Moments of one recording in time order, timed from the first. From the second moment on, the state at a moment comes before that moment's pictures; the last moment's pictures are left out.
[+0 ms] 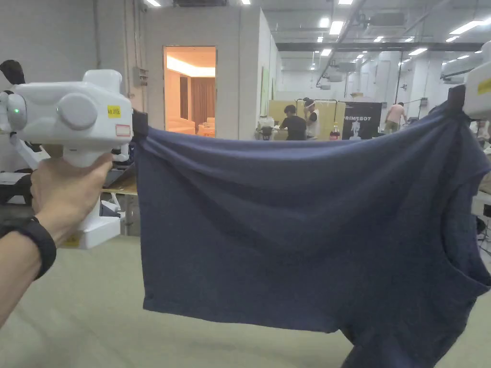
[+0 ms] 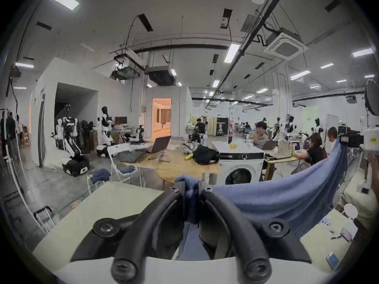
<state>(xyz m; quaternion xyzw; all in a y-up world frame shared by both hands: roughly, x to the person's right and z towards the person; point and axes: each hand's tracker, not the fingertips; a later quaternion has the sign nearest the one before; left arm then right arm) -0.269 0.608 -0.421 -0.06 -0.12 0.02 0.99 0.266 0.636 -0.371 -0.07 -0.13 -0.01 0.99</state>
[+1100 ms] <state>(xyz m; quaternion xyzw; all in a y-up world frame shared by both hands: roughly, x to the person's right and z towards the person) -0.390 0.202 -0.106 -0.33 -0.18 0.13 0.92 0.243 0.209 0.014 -0.35 -0.06 -0.14 0.92</state>
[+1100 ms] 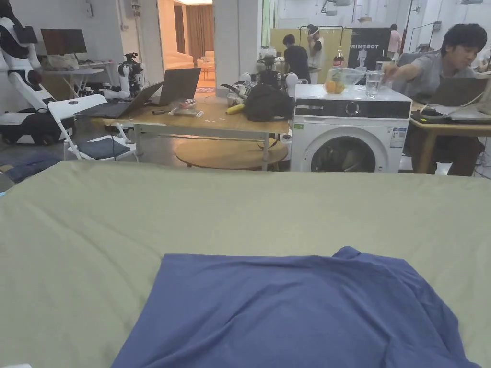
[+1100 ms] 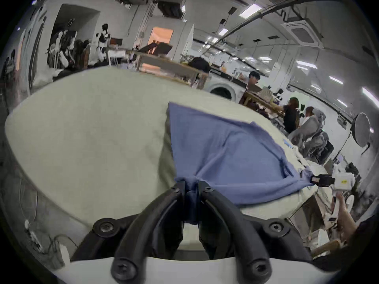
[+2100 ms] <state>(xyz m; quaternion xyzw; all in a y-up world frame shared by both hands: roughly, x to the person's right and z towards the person) -0.260 0.328 -0.102 -0.10 -0.24 0.04 0.96 0.141 0.280 -0.037 -0.13 -0.02 -0.02 0.99</state>
